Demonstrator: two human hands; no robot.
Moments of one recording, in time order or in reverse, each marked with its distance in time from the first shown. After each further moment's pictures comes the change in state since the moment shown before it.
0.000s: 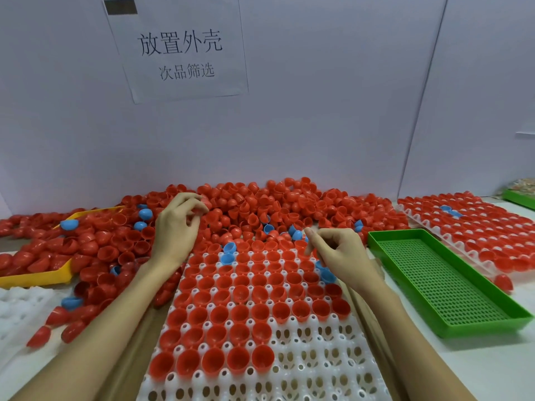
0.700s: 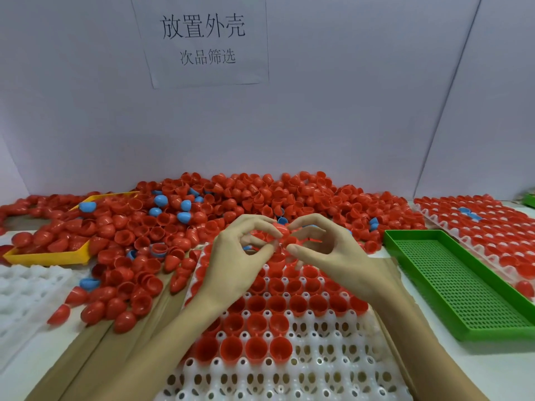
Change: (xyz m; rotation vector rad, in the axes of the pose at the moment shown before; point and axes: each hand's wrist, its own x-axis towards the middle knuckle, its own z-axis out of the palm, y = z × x) left_hand -0.059 0.109 -0.014 -0.627 -0.220 -0.256; right_hand -0.011 -0.042 0.024 0.354 -0.329 0.041
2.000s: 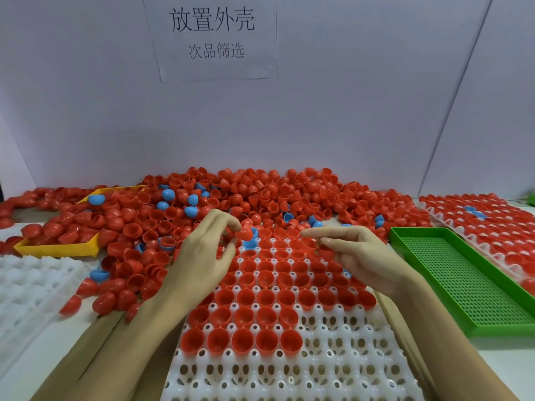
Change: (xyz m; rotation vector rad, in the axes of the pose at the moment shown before) left_hand -0.012 -0.032 -0.061 0.527 -0.004 0.265; right_hand -0.004 0.009 -0.029 0.215 -0.098 0.229
